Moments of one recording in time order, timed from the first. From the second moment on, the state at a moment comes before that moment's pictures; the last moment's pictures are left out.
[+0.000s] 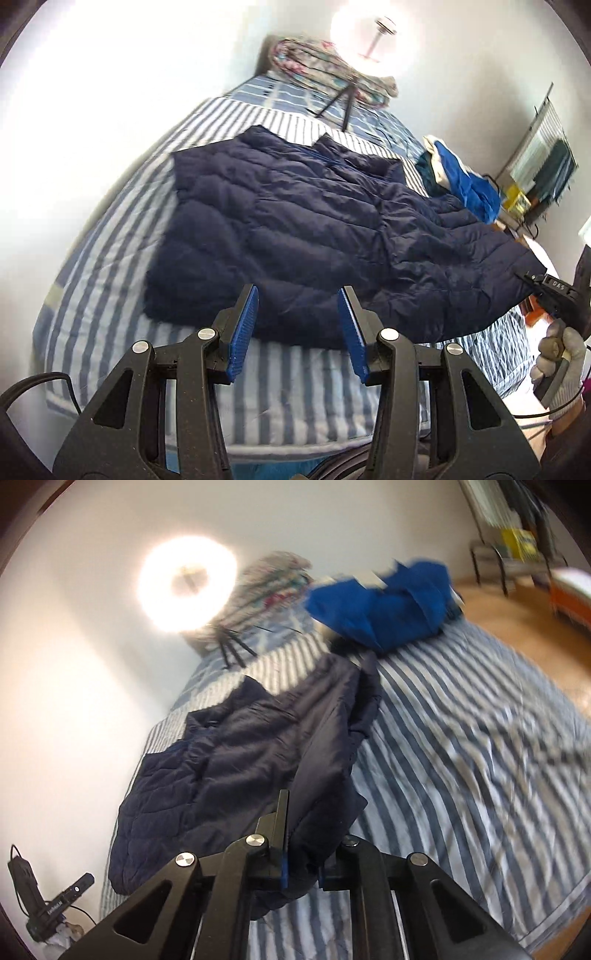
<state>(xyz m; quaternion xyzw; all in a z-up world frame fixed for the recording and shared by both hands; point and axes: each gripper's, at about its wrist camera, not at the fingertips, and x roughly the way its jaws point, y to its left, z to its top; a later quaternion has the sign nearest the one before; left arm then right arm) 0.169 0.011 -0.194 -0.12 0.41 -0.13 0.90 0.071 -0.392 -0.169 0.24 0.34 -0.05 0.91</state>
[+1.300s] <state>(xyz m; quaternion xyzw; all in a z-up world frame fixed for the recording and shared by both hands) 0.083 0.124 -0.206 -0.20 0.39 -0.05 0.90 0.186 -0.018 -0.203 -0.02 0.42 0.27 0.87</state>
